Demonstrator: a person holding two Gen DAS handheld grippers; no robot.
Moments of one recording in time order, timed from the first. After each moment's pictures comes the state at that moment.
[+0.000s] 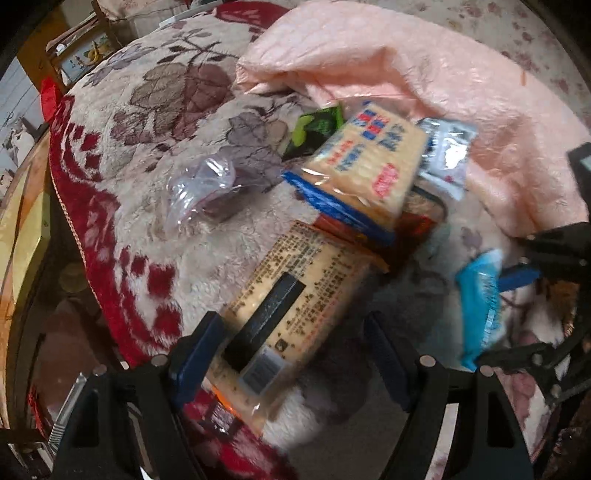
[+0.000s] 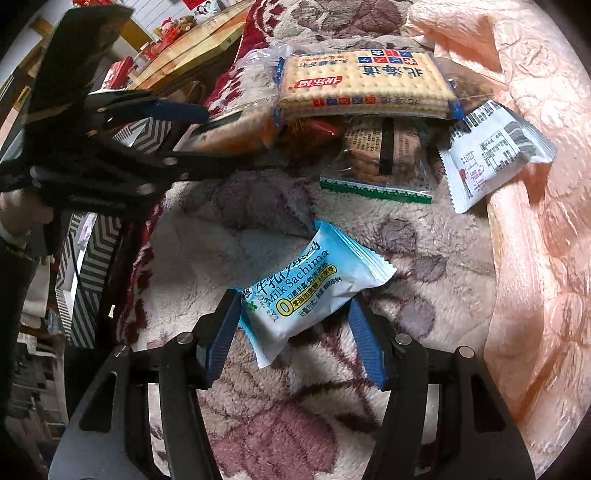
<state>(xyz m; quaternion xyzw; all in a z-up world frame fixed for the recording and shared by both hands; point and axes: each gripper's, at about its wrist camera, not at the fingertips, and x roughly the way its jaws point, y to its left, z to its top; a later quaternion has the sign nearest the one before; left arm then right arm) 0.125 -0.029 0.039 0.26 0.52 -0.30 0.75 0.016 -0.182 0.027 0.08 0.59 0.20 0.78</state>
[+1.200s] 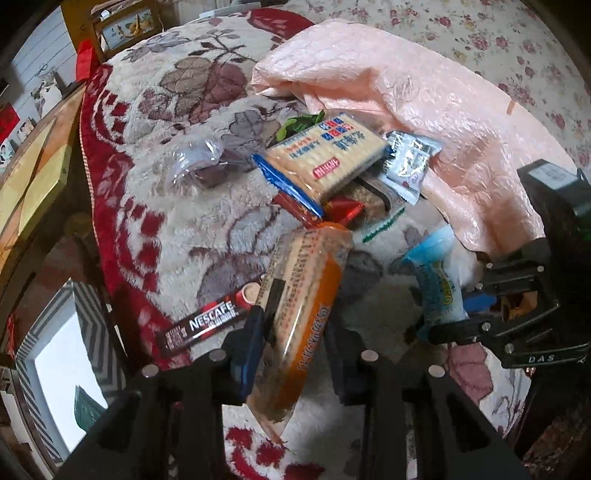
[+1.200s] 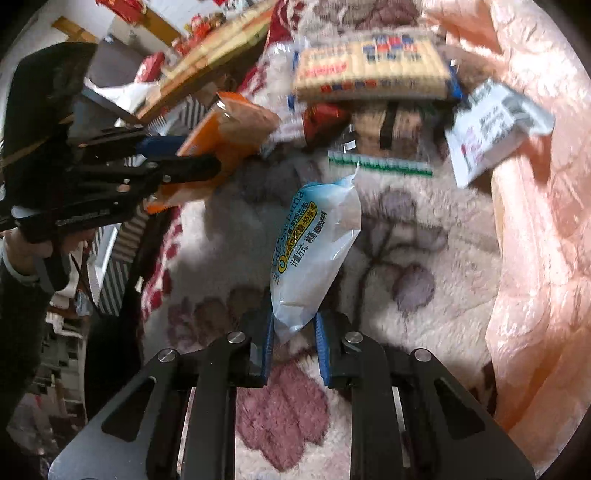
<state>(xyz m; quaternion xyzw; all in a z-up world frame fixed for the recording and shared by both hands) 0.064 -0.018 0.063 0.18 0.53 -0.27 0.78 -0.002 -0.208 0.026 0.10 0.60 0.27 0.75</state>
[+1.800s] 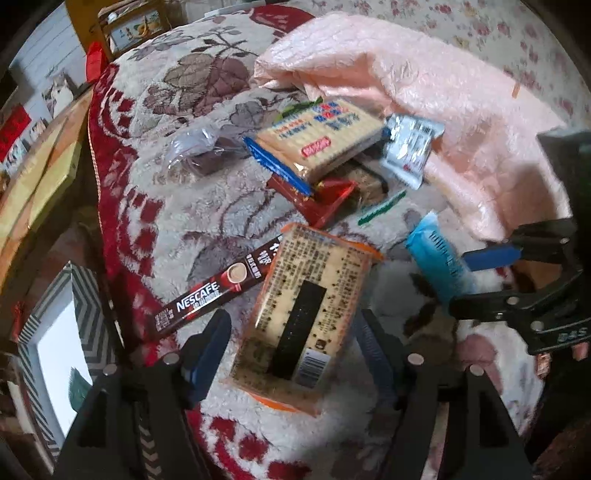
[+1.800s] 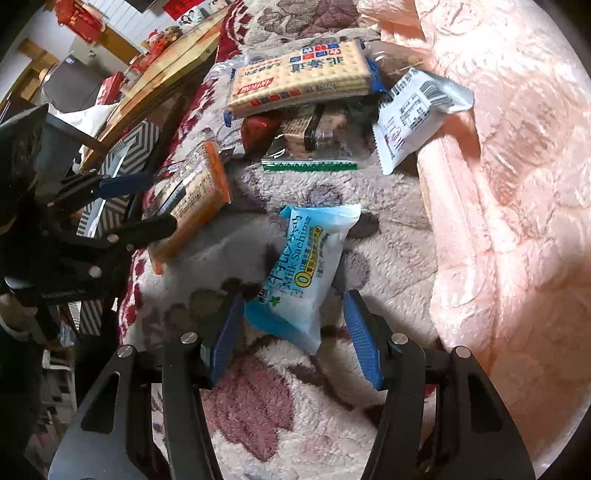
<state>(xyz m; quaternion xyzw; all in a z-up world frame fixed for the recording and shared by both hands) 0.049 -0.030 0.047 0.21 0.53 -0.23 0.79 -0.002 -0.230 0.031 0.12 0.60 0.19 0.77</state>
